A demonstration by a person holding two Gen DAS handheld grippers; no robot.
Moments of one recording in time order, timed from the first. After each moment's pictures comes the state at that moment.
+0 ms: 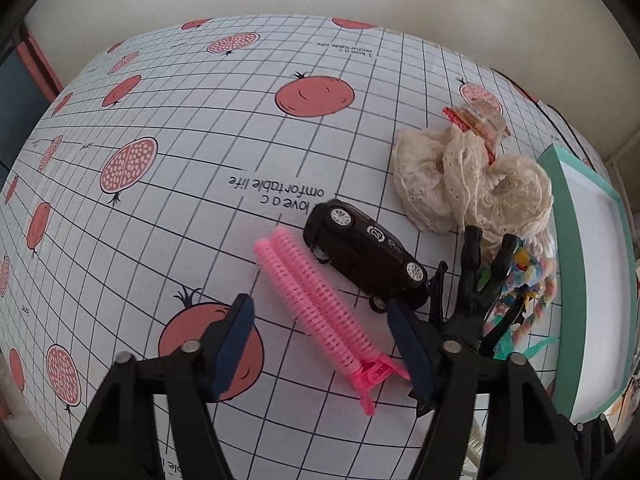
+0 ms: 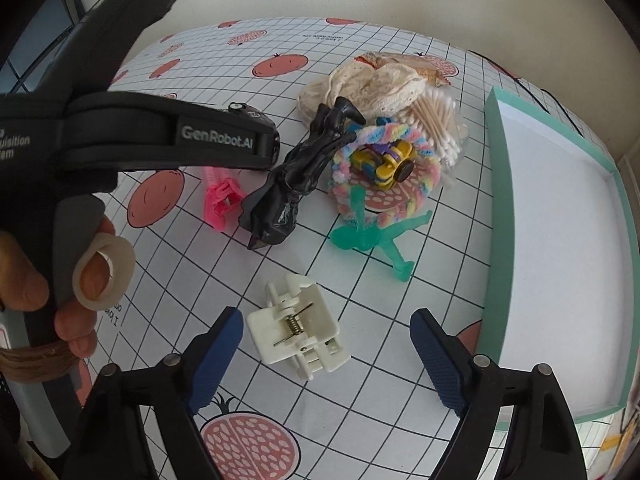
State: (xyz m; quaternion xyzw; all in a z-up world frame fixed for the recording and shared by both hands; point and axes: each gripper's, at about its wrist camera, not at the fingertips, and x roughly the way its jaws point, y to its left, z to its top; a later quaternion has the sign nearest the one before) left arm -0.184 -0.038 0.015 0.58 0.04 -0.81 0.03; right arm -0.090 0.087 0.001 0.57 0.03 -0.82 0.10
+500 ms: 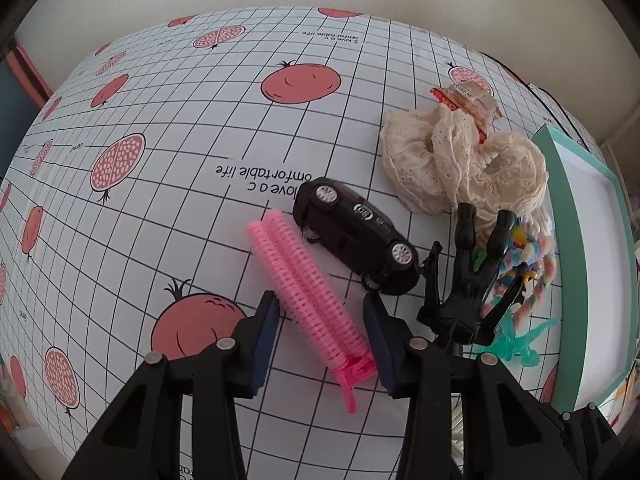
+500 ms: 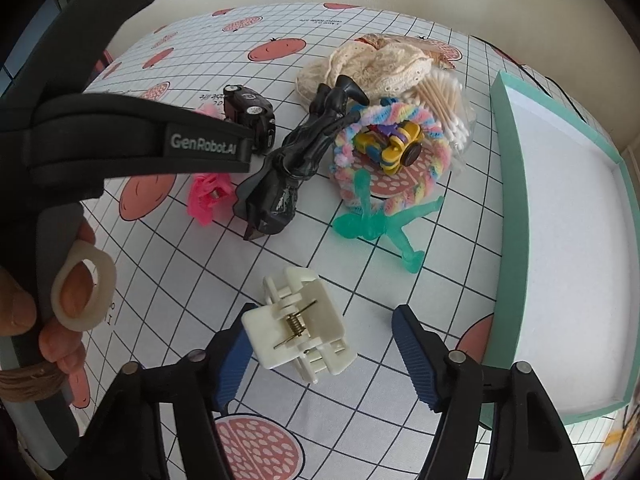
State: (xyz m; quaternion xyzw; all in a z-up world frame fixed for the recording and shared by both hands) left arm -0.182 -0.037 0.012 0.59 0.03 -0.81 0.02; right arm -0.098 0.088 -0.010 0.58 0.04 -0.81 0.09
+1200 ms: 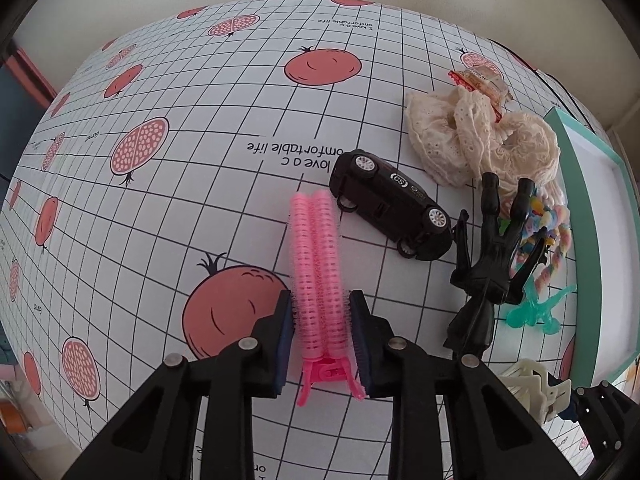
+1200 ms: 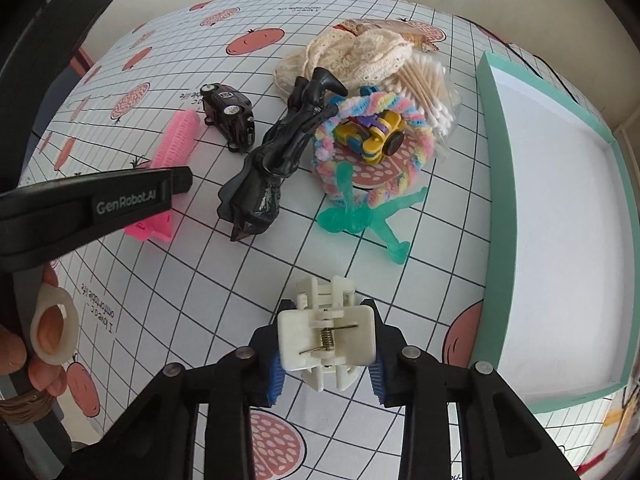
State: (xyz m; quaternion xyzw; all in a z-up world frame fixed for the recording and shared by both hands) left arm -0.169 -0.054 0.014 0.61 0.01 -0.79 0.03; right arm -0.123 0.101 -0.007 0.62 0.02 -0.78 0.06
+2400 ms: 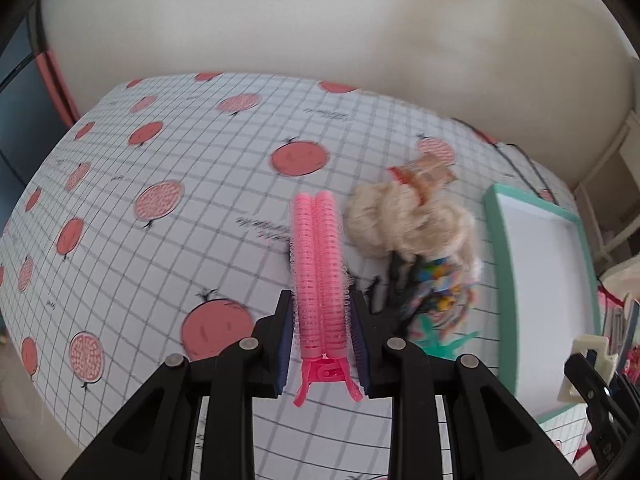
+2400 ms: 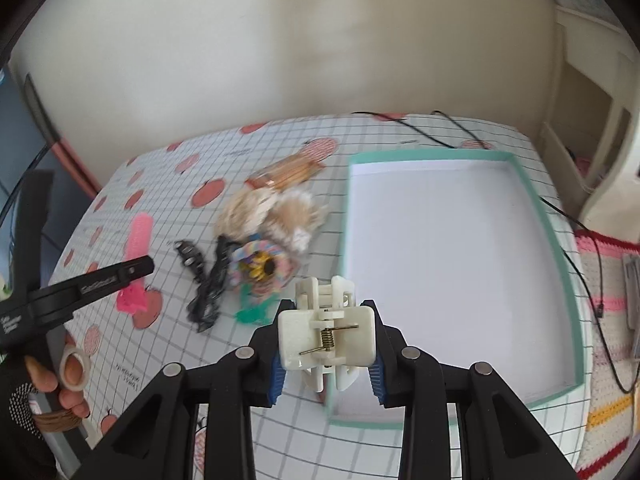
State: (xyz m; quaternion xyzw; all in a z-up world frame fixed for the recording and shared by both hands) left arm -0.150 -0.015 0.083 0.50 0.05 -0.86 0.02; right arm -0.064 0.225 0.067 0.45 -0.11 -0.88 0.00
